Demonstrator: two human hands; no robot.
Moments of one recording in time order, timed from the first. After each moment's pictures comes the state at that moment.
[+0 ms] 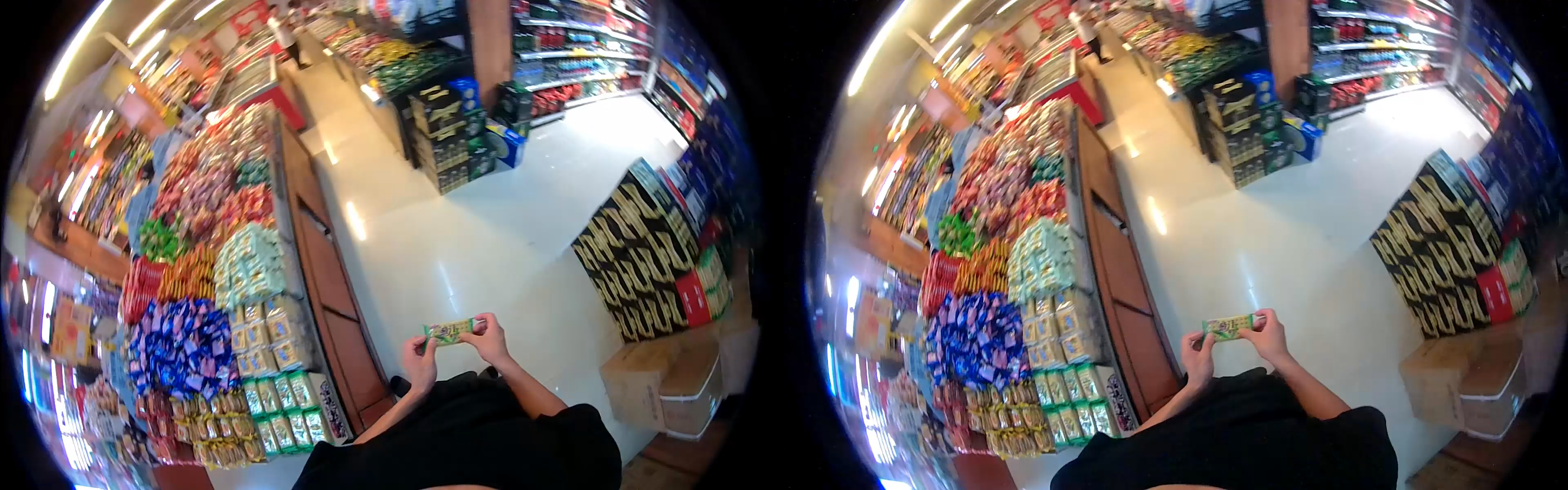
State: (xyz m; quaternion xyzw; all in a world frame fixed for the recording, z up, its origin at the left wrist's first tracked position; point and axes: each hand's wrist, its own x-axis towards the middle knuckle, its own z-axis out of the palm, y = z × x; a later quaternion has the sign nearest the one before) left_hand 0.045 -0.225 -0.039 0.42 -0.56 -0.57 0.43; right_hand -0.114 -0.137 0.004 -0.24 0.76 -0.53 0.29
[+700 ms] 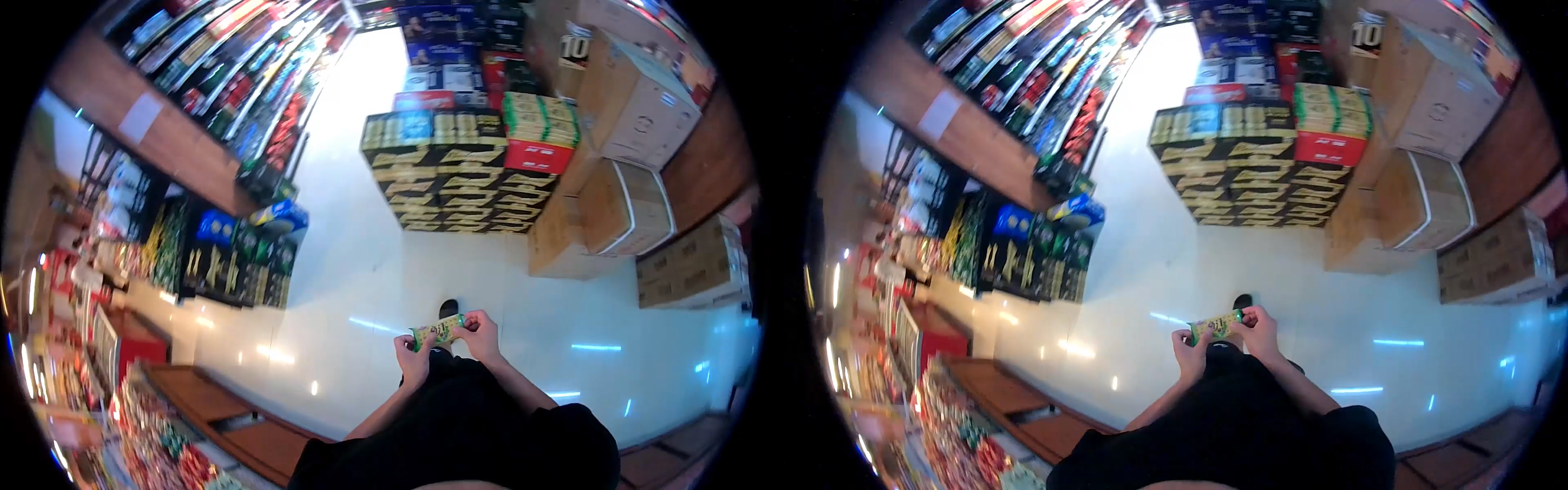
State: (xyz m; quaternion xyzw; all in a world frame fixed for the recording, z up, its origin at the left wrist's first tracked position) left_hand -0.327 -0.039 -0.017 0.16 -0.75 -0.63 0.04; right_hand -0.337 0.131 -0.026 0.14 0.75 -0.64 -0.04
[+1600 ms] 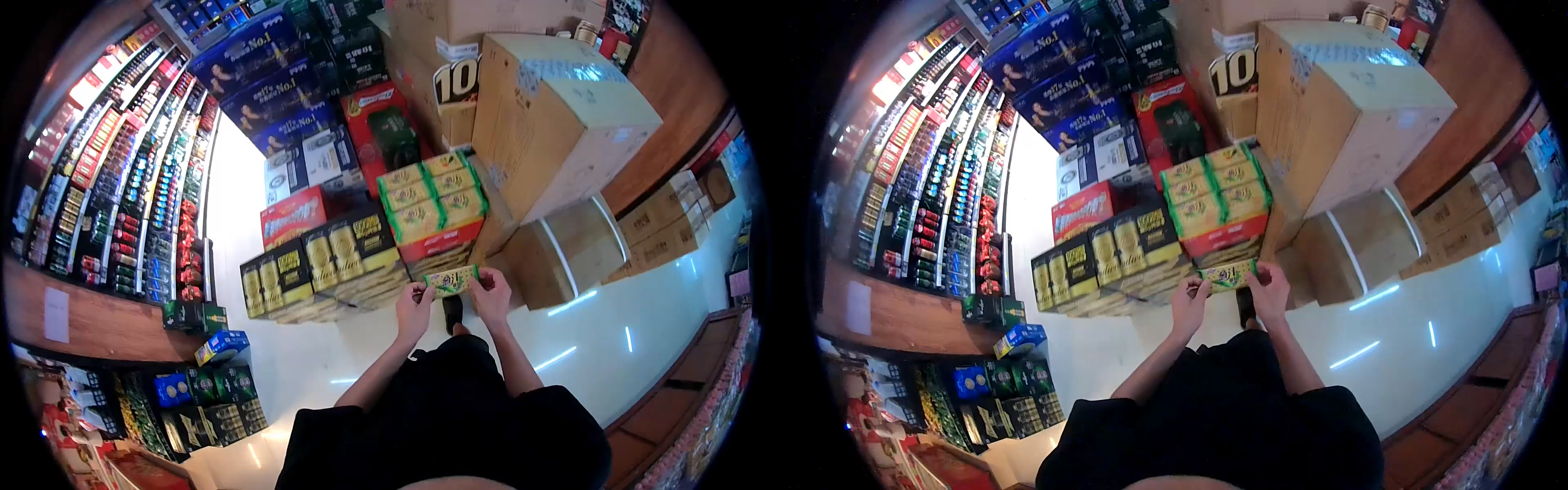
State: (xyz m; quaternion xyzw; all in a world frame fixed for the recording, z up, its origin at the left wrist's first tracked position) left_hand -0.748 0.334 0.018 -0.14 -0.73 -0.65 -0.18; right_hand -0.652 0.485 0.021 0.35 0.69 -0.54 -0.32
